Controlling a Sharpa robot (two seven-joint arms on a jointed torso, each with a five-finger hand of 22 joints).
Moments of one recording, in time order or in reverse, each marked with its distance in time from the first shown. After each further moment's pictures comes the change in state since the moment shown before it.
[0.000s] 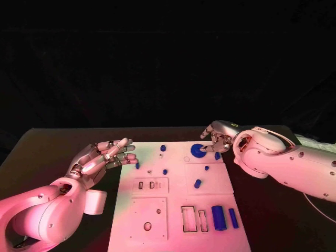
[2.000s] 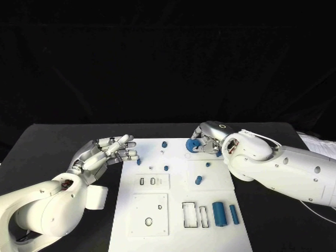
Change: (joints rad) left arm 0.000 0.001 0.000 -0.005 0.002 0.006 -0.005; left_hand 0.009 0.001 0.000 -0.006 0.000 0.000 0.000 0.000 0.000 0.000 0.000 -0.004 0.000 0.000 0.000 -0.005 0.002 0.000 0.000 0.000 0.000 0.000; right arm -0.035 0.079 -0.001 0.016 -0.161 -0.061 -0.009; right_hand 0.067 0.065 0.143 -0.079 -0.066 0.116 -0.004 0.047 0.004 0.115 -0.032 0.367 0.324 -0.002 -0.013 0.054 0.035 -0.009 0.026 -0.020 0.034 -0.001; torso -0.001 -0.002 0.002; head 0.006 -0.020
